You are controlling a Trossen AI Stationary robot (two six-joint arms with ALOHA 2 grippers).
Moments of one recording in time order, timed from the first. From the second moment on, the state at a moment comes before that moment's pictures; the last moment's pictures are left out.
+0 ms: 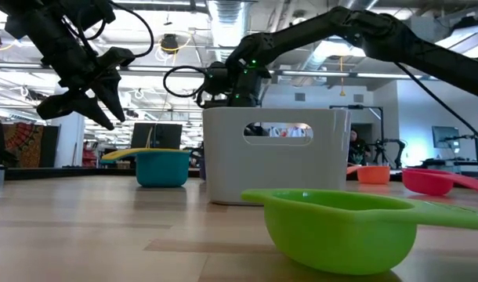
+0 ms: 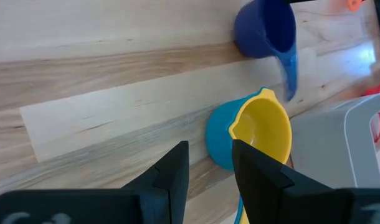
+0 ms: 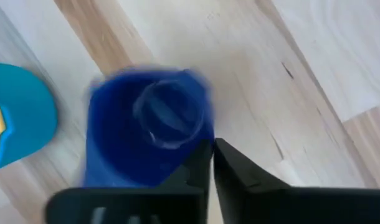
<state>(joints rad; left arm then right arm) 0.27 0.75 0.49 -0.49 -0.13 -1.07 -0.42 2.49 2.34 -1.19 -0.16 0.21</state>
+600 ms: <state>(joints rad) 0.27 0.75 0.49 -0.49 -0.13 -1.09 -0.44 2.45 2.34 -1.43 -0.01 0.25</state>
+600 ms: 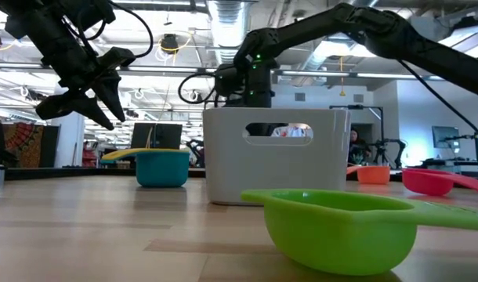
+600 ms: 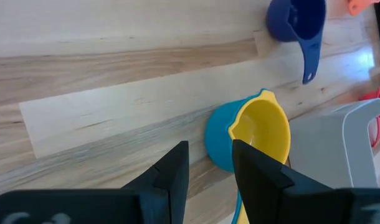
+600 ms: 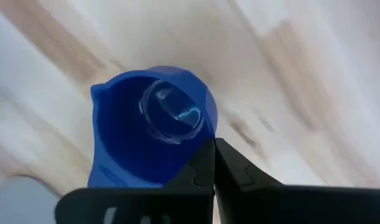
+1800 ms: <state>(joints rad) 0.27 0.75 0.49 -0.49 -0.16 -1.12 -0.53 2.44 2.20 -1.30 -0.20 -0.13</state>
